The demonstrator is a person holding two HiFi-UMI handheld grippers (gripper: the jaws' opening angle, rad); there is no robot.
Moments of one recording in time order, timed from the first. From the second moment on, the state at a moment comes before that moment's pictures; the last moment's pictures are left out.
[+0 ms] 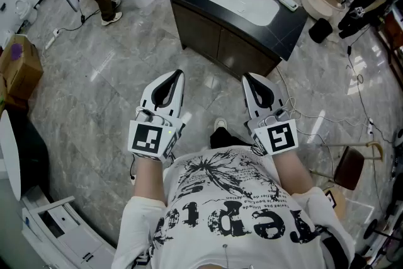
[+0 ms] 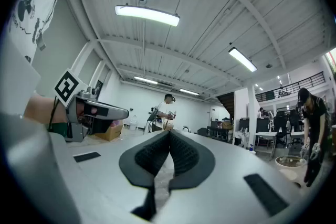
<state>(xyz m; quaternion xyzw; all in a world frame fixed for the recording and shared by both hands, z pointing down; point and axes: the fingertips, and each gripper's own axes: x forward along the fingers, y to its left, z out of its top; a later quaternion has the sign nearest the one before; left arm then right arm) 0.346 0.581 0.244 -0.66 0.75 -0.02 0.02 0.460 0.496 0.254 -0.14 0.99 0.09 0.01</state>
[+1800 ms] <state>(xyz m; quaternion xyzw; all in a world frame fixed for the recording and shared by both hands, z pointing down) 0.068 0.246 0.274 -0.60 0.80 -0.04 -0.03 0.184 0.133 0.278 -0.11 0.99 0.04 -0.01</state>
